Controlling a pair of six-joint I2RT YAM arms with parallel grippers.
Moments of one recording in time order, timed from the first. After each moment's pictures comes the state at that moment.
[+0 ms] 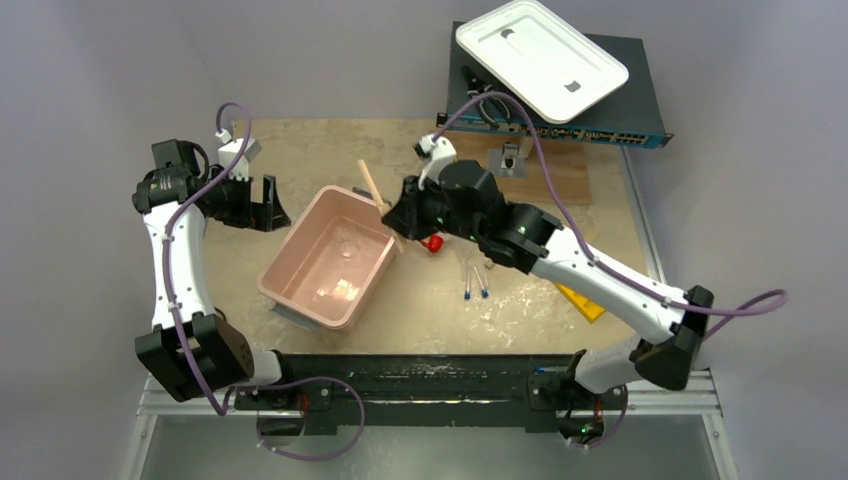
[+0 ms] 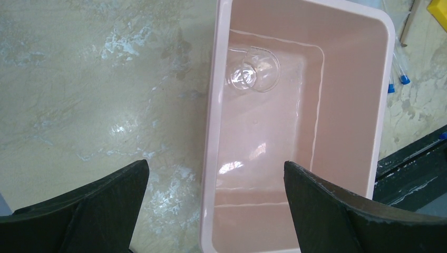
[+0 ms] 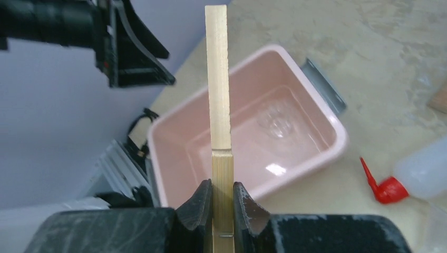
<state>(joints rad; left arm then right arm) 0.36 1.35 1.41 -1.11 0.62 0.42 0.97 1.36 1.38 -0.43 0.05 0.49</state>
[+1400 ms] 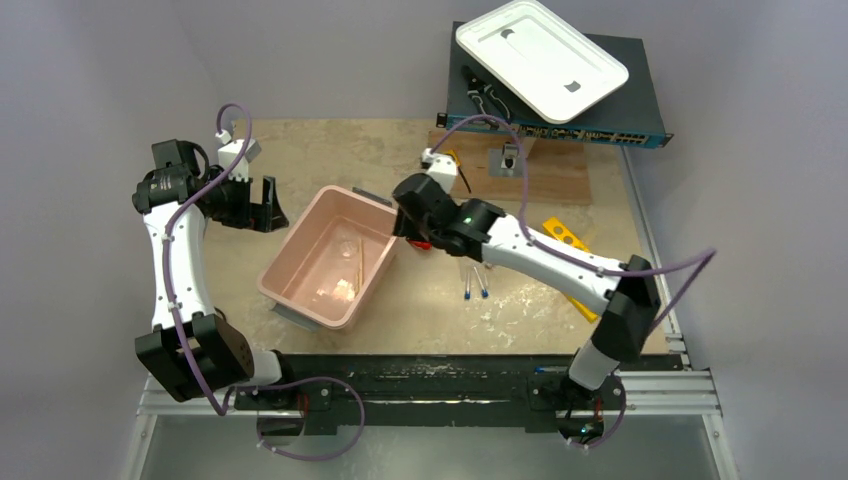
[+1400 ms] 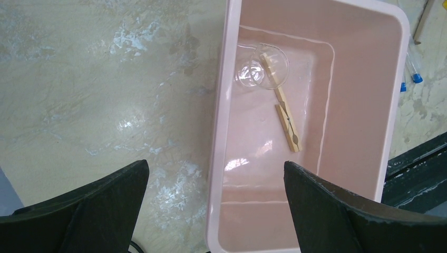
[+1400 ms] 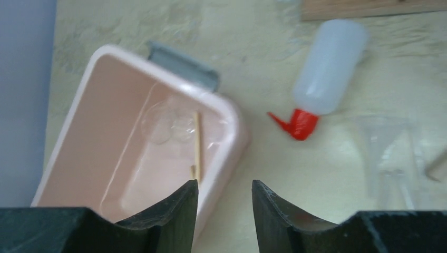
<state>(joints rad) 0.36 1.35 1.41 -1.11 0.59 0.43 1.00 1.71 1.59 -0.63 0.45 0.89</state>
